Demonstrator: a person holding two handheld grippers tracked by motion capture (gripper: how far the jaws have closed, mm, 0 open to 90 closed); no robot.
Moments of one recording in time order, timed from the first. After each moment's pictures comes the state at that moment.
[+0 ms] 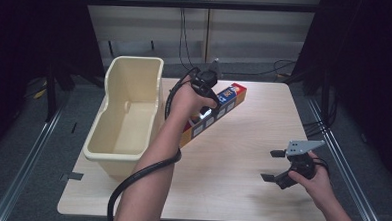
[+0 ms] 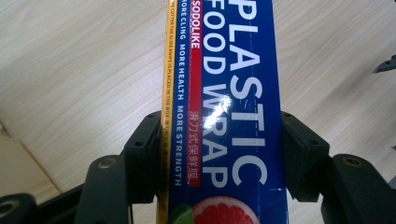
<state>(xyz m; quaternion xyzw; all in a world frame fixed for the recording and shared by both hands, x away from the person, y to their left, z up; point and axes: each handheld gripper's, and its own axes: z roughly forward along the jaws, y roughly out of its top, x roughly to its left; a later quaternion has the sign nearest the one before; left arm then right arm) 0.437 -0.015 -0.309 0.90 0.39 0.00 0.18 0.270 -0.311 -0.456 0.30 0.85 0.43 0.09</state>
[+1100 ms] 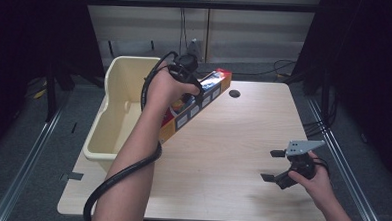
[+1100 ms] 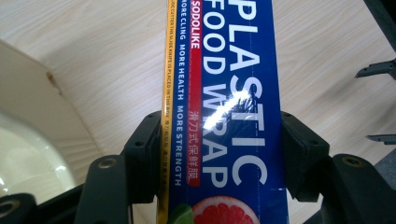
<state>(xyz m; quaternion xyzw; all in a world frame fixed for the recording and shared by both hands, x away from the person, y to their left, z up) 0.425 0.037 -0.253 0.88 0.44 0.01 0.20 0.270 -0.310 -0.454 0.29 0.85 0.43 0.09</state>
